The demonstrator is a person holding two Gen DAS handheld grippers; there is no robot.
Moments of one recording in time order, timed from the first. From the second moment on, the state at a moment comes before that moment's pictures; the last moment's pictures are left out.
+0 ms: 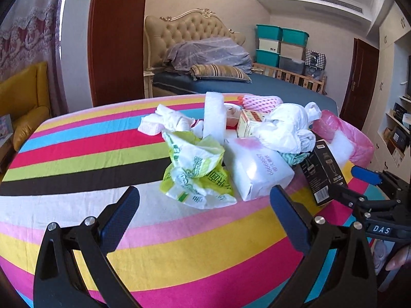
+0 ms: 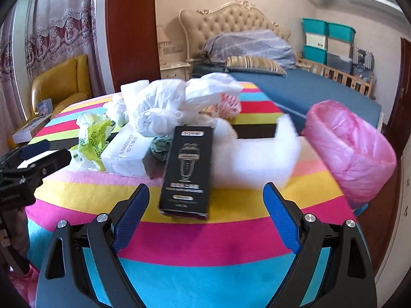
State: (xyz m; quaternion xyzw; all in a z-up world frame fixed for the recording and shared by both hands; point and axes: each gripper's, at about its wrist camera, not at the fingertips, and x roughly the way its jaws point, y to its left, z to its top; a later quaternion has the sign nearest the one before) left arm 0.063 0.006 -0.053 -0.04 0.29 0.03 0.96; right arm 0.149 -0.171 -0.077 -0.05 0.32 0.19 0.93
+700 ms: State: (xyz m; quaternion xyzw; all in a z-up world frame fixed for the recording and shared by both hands) left arm 0.106 0.015 -0.044 -0.04 0.32 0.05 0.94; right arm 0.148 -0.172 -0.090 -0.01 0.31 0.21 0.93
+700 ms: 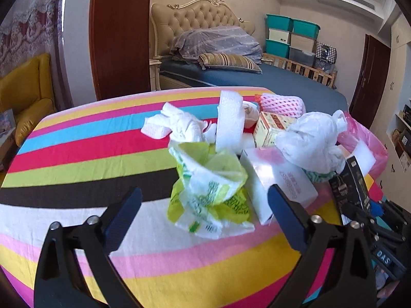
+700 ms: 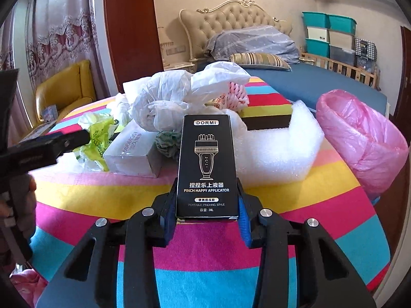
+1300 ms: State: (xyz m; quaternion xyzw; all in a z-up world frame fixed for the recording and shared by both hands) left arm 0.090 0.008 -0.048 -0.03 0.31 0.03 0.95; right arm 0.126 -0.177 -0.085 -0.01 0.29 0.23 0.93
